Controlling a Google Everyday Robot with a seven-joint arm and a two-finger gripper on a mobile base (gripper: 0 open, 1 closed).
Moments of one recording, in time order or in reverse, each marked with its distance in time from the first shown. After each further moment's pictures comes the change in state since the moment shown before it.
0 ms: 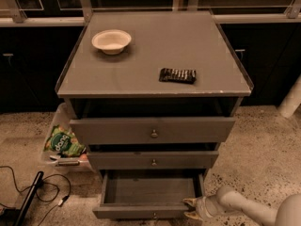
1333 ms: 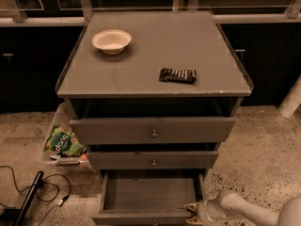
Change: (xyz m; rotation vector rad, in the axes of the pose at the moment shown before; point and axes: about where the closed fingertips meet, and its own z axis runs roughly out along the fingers) arm 0.002 0.020 0.002 -0.025 -0.010 0.011
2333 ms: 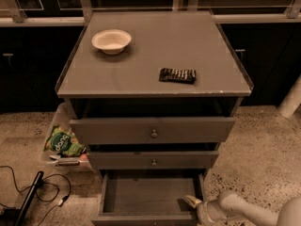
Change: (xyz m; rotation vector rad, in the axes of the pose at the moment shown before) arm 0.000 0.000 0.000 0.000 0.000 0.000
